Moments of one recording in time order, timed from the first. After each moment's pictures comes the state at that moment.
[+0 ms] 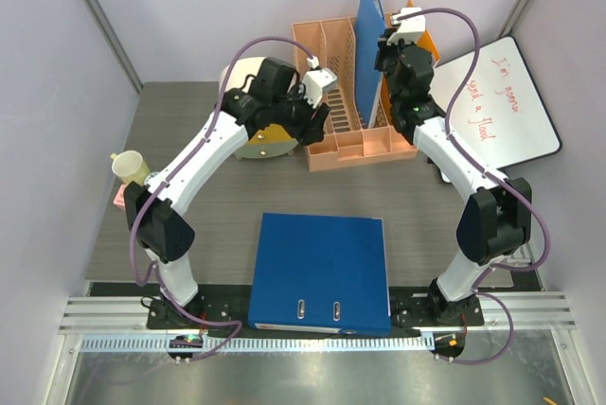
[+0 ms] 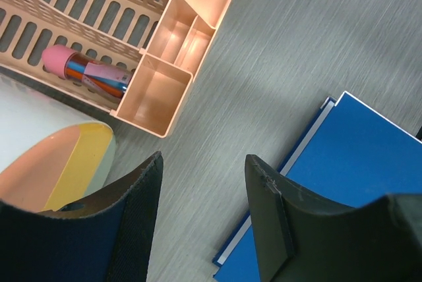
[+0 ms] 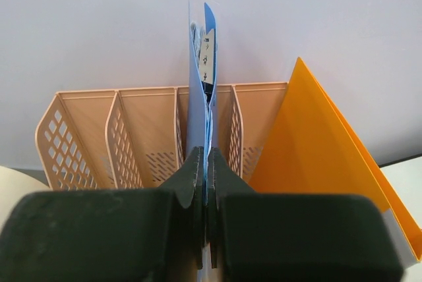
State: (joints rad) left arm -0.61 1.80 1.88 -0.78 0.36 0.20; right arm 0.33 1.68 1.49 0.38 0.28 -0.06
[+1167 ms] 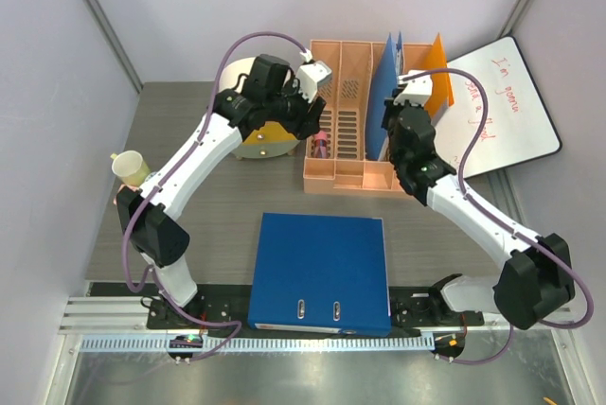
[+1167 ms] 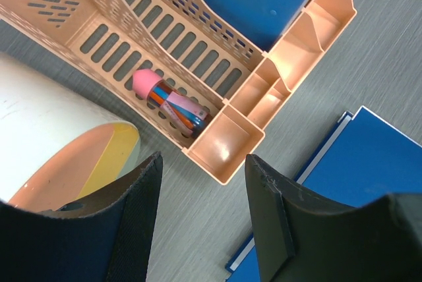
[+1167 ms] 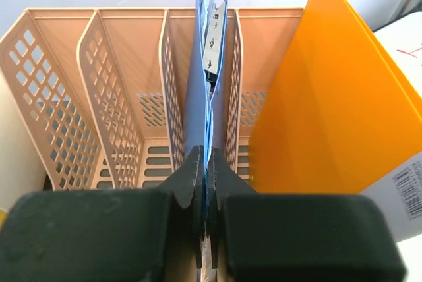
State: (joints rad) left arm -0.60 1.76 1.86 -0.72 0.30 0.20; right arm 0.46 1.29 0.98 0.34 0.58 0.00
